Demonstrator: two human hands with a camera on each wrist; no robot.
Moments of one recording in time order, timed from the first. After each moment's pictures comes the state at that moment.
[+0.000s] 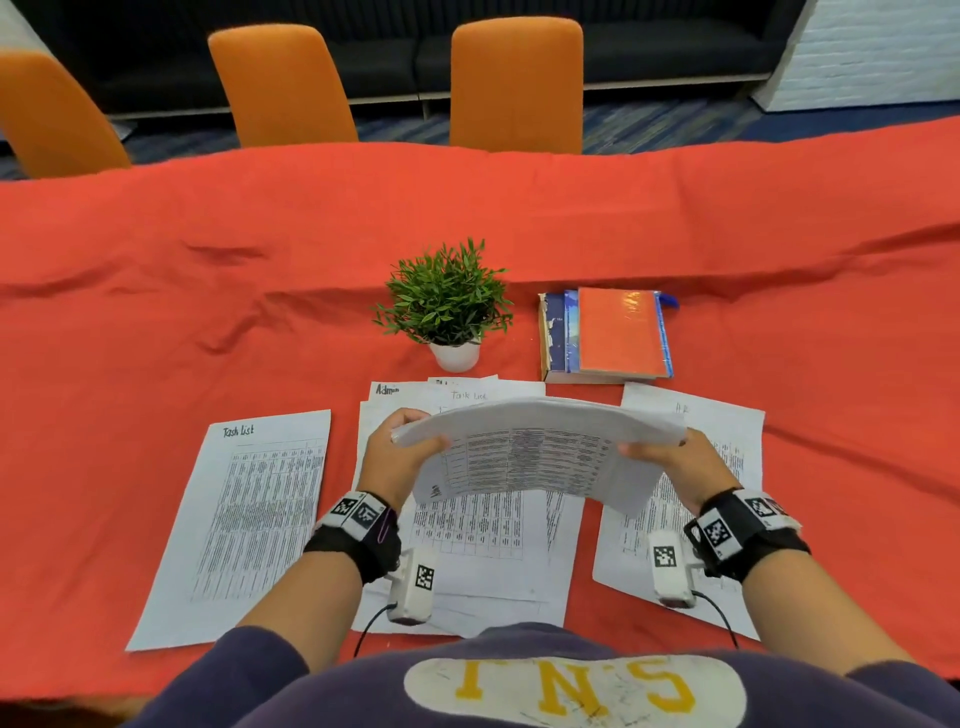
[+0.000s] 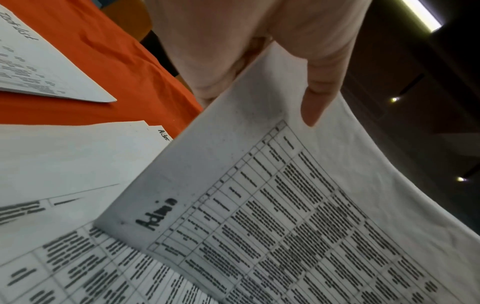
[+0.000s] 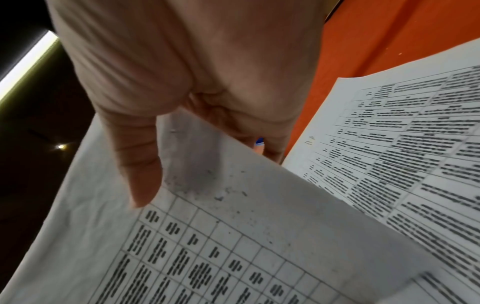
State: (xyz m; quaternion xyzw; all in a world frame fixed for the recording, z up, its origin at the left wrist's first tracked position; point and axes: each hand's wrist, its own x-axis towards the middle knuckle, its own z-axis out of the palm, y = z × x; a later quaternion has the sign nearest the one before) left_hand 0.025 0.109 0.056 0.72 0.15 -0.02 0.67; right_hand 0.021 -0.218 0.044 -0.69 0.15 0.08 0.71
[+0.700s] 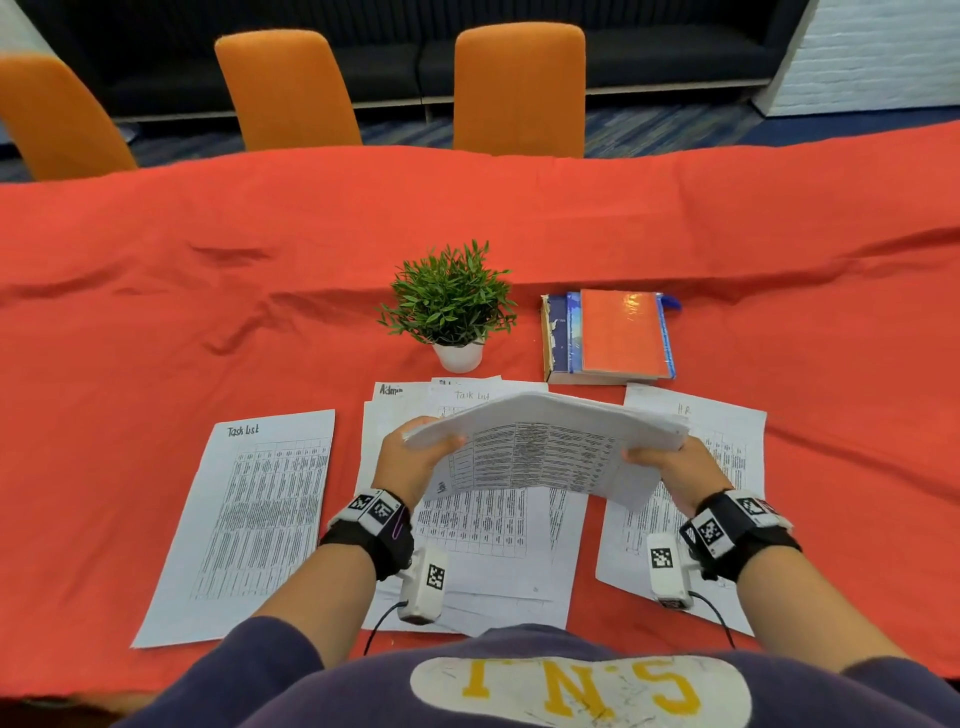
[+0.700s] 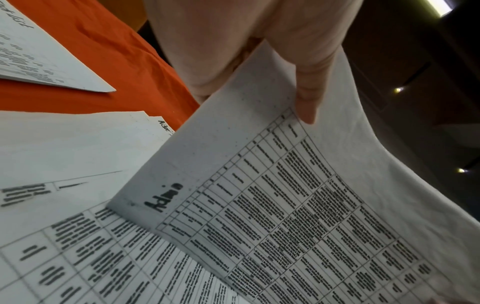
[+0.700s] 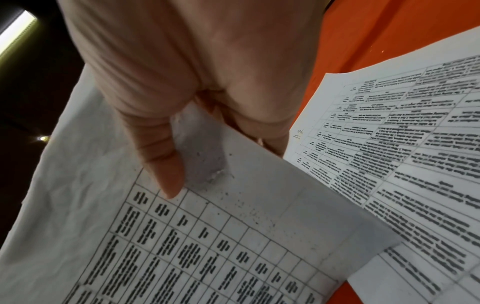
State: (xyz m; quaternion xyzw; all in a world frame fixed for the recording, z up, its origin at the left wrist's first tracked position) left_hand 0.021 0.102 0.056 0.71 0.18 -0.06 0.68; right_hand 0.018 -0.213 0.038 -0.68 0.21 0.09 0.70
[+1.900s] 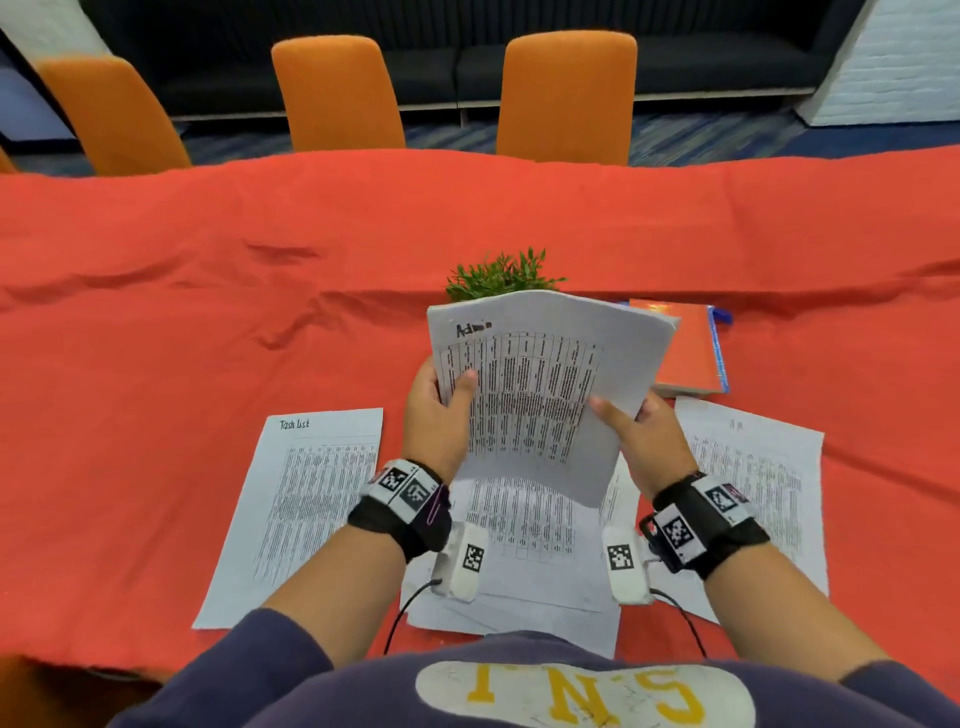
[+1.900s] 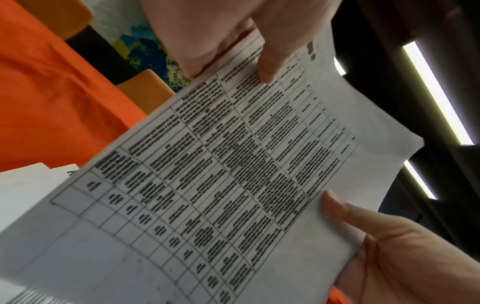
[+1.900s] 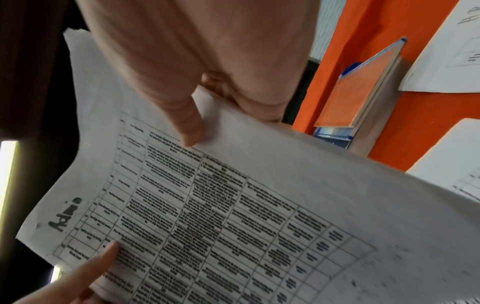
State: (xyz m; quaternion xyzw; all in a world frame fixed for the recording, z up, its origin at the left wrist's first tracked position) left_hand 0.033 0.122 0.121 0.74 0.09 0.12 0.65; right_hand 0.037 -0.096 0.087 -0.69 0.07 0.03 0.72
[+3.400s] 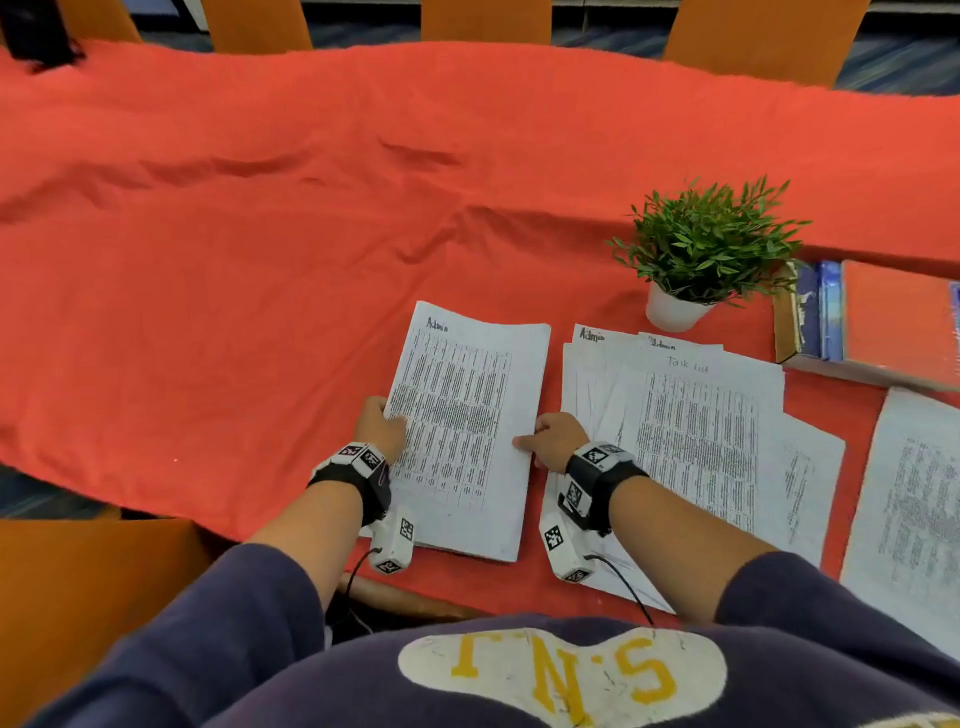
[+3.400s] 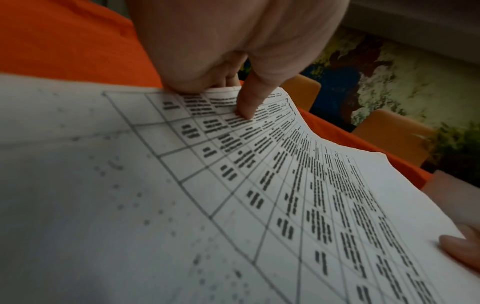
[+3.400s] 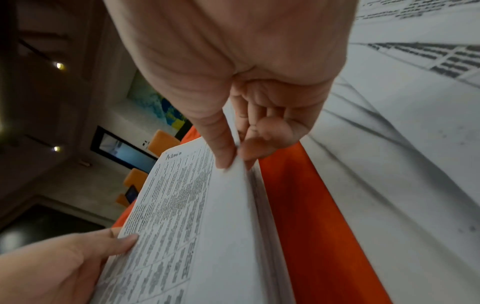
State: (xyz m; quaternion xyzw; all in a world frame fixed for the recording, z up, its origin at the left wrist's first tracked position) left_hand -0.013 0.428 -0.021 0.81 0.38 -0.06 0.45; right_hand 0.044 0.193 -0.032 -0.83 0.04 0.34 0.44
